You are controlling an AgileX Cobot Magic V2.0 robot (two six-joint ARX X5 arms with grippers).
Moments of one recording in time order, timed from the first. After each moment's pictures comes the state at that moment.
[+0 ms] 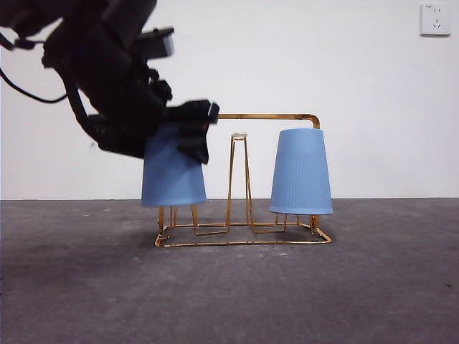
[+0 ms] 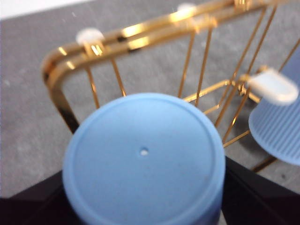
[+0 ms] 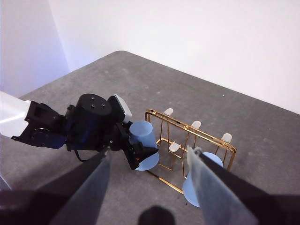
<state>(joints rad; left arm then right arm) -0.61 1.60 0.87 0.23 -0.22 -0.10 0.86 0.88 1.52 -0.96 0.13 0.02</state>
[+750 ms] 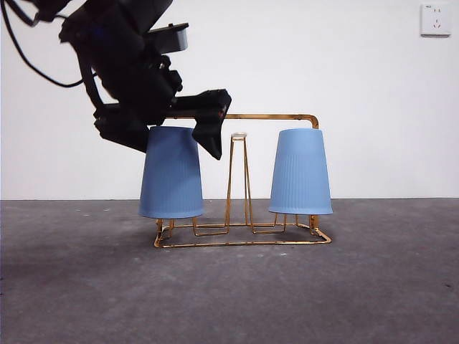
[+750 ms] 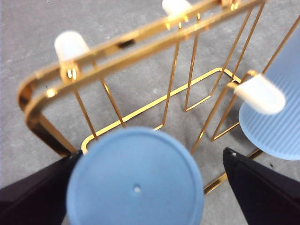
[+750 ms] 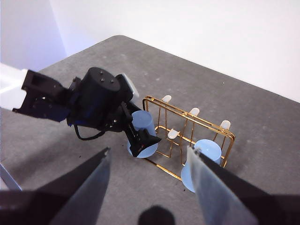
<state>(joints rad) -0.61 1.61 1.03 -0.03 -0.19 -0.10 0.86 0.89 1.52 -1.00 0.13 0.01</state>
